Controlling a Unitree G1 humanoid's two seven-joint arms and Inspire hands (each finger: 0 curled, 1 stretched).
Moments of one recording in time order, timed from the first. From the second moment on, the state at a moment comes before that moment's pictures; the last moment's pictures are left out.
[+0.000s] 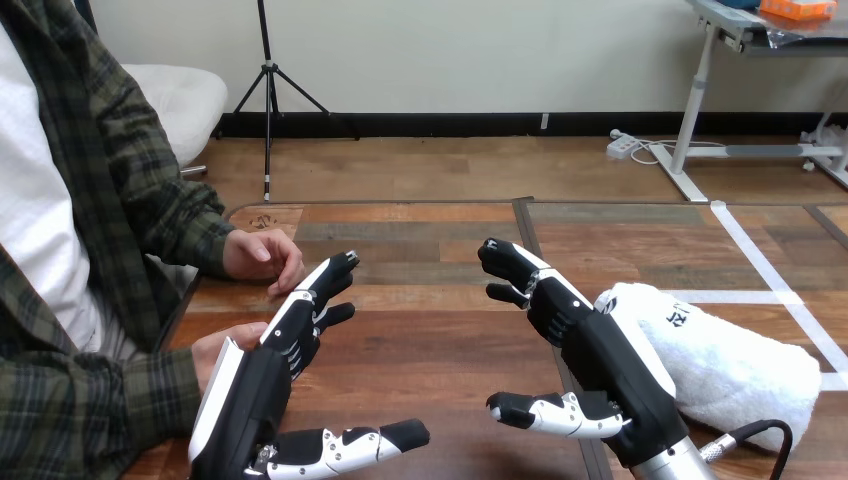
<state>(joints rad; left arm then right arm) 0.26 0.14 -0.06 0.23 0.01 -0.86 -0.17 -0.16 -0.12 -0.05 0.87 0.16 -1.12 0.60</state>
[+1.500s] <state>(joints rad) 0.26 0.14 -0.06 0.23 0.01 -0.86 -0.17 -0.21 -0.29 -0.07 0.72 0.10 -1.02 0.46</state>
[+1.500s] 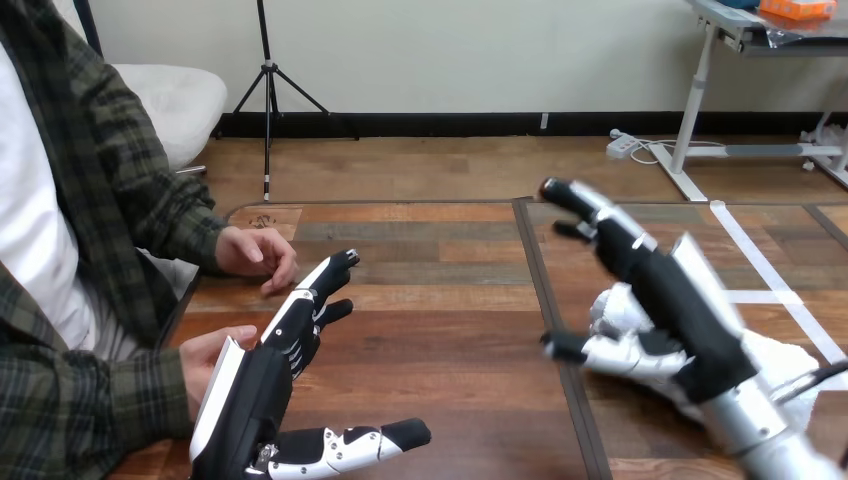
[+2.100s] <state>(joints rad) 0.26 0.13 -0.06 0.23 0.02 -0.86 -0.17 -0.18 -0.44 -0.10 0.45 -0.04 -0.73 0.39</state>
